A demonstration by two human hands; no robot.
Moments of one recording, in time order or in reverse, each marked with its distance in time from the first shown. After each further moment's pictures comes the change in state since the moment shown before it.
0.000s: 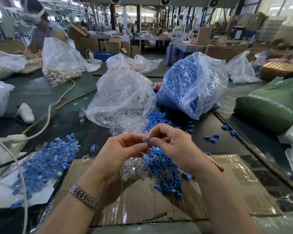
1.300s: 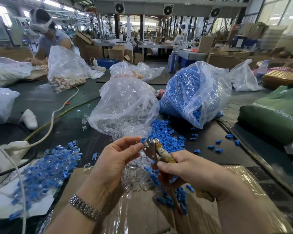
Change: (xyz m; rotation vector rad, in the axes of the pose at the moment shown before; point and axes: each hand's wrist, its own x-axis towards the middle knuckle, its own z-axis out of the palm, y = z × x) left_hand 0.008 0.000 -0.007 -0.190 0.156 -0.019; right_hand -0.014 -0.018 -0.014 0.126 -0.361 0.462
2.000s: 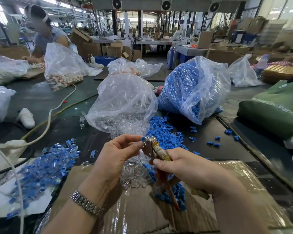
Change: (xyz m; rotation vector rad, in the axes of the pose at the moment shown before) left_hand 0.003 -0.005 0.003 0.123 0.023 0.025; right_hand 0.006 0.007 0.004 -0.045 0.017 -0.052
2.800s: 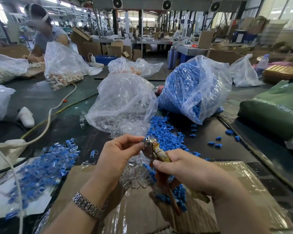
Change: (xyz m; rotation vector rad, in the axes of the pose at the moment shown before) left_hand -0.006 0.006 0.007 0.181 0.023 0.113; right_hand -0.001 0.000 0.001 0.001 -0.005 0.050
